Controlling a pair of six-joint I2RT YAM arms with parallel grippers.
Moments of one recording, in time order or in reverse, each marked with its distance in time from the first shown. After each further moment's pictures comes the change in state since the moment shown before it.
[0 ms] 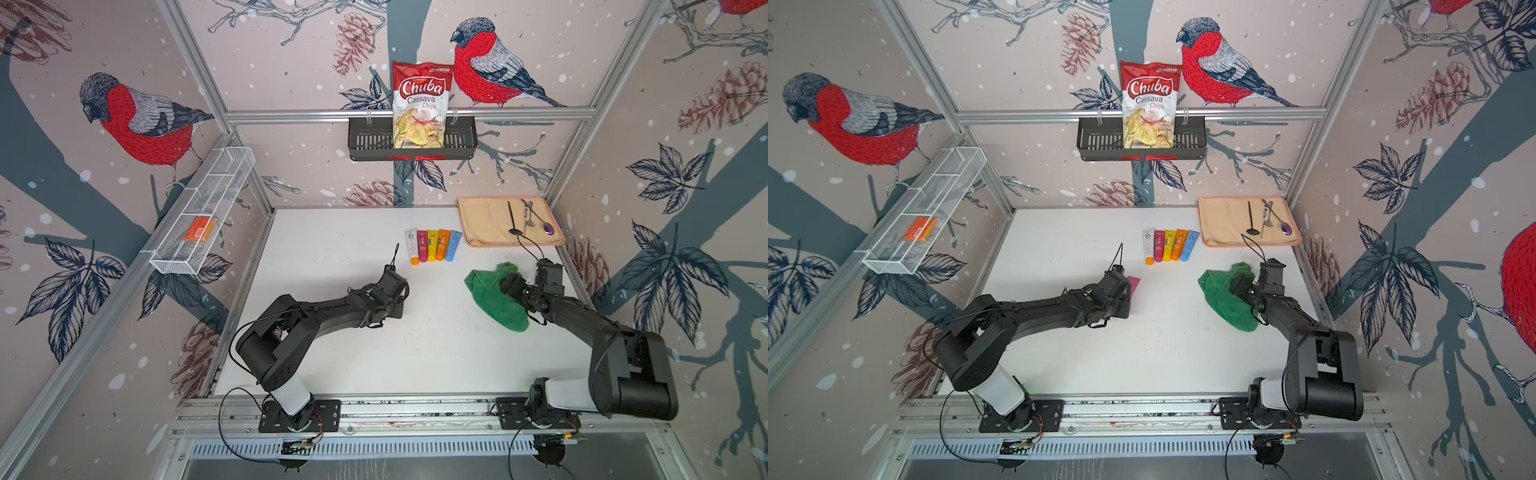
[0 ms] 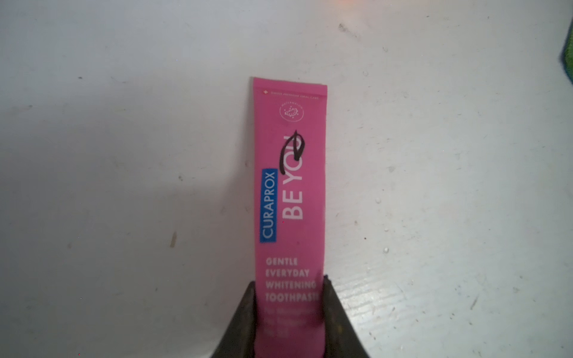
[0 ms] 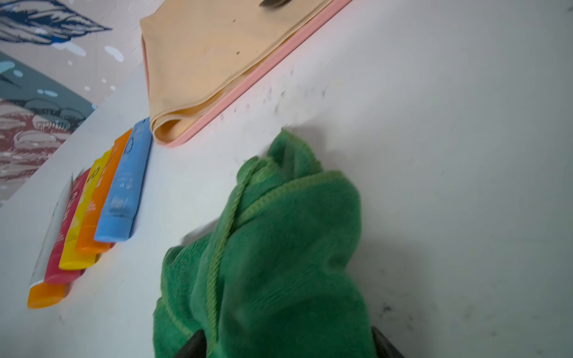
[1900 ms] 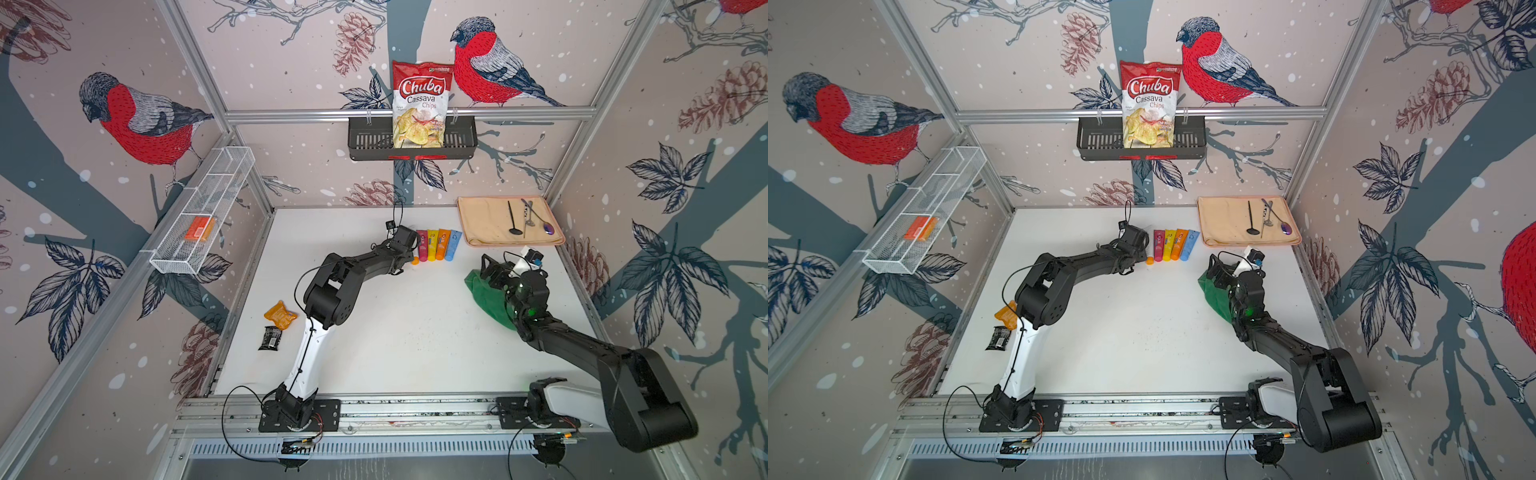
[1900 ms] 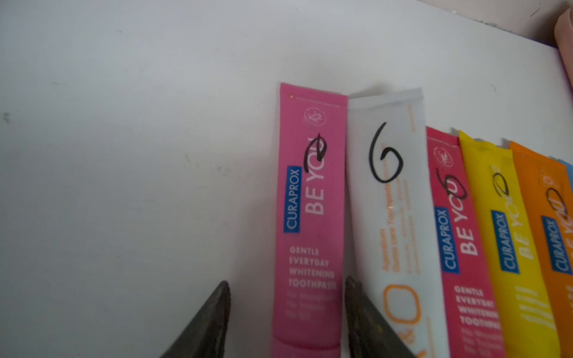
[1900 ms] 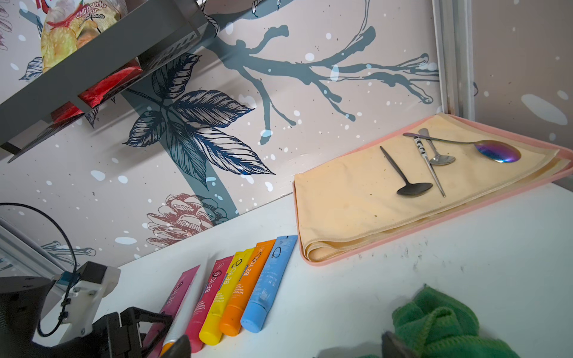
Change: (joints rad) left arm 0.175 0.612 0.743 -0.004 -0.146 -0.143; right arm 0.300 -0.129 -0.211 0.743 0.278 -0.025
